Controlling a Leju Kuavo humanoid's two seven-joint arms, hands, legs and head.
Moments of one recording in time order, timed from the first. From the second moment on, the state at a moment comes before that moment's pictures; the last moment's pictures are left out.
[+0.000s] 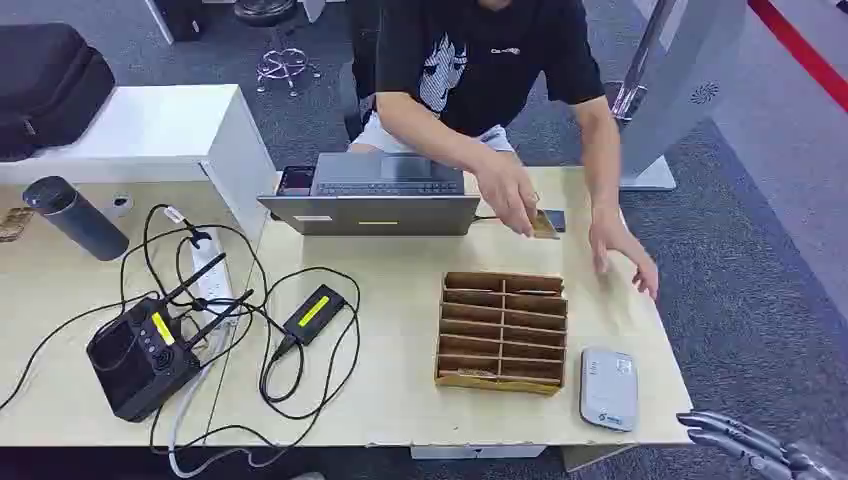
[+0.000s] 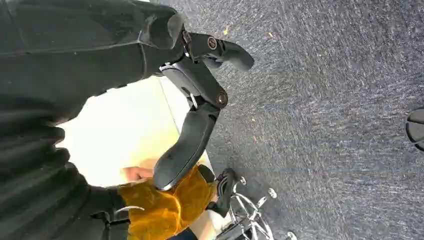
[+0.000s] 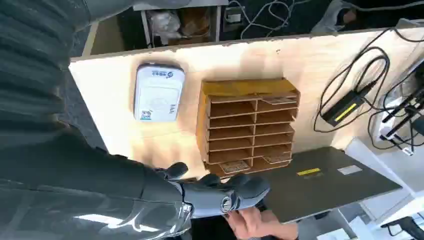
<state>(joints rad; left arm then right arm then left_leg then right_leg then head) -0.02 0.06 0.38 -0.19 -0.56 -0.17 0.43 0.77 -0.69 -0.50 -2.19 0.14 0.54 -0.69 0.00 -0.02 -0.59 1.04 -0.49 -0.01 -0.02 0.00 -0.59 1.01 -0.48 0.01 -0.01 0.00</state>
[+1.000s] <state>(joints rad) -0.04 0.04 0.41 -0.19 -0.68 -0.20 0.43 -0.17 -0.40 0.27 -1.81 0.94 -0.24 -0.18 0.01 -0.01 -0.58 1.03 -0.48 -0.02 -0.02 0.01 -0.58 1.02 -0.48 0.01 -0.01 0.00</state>
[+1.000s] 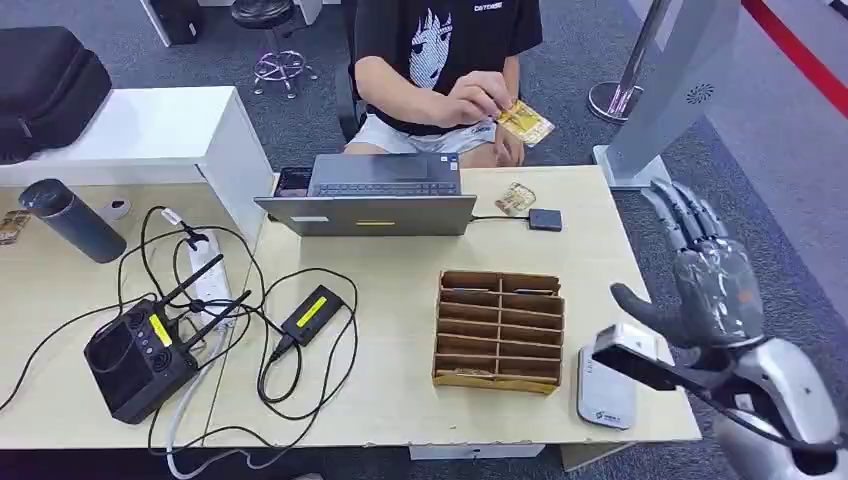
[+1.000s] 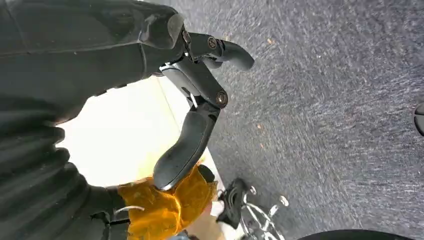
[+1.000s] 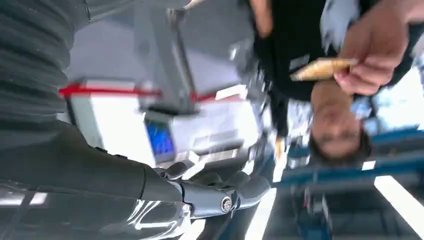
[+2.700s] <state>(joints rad) -0.03 0.05 0.44 -0.19 -0.71 -0.21 0.43 -0.42 -0.14 0.51 -1.55 0.75 -0.21 -0.25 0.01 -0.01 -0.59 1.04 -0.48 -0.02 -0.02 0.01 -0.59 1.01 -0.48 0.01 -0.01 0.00</state>
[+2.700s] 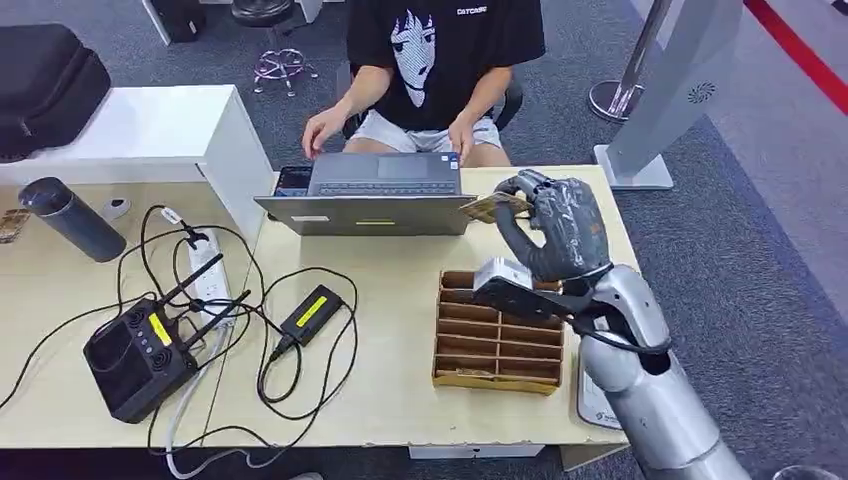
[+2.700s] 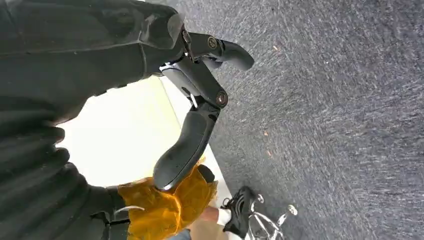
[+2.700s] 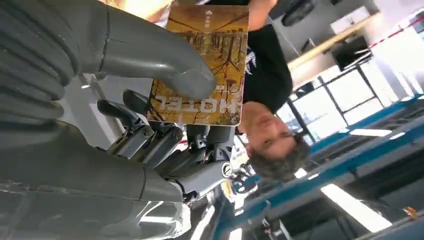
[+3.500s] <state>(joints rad) -0.02 0.02 0.57 -0.19 -0.69 -0.17 0.44 0.27 -0.53 0.00 -1.91 0.73 0.02 -0.30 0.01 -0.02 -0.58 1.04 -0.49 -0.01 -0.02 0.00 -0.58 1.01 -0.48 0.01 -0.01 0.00</state>
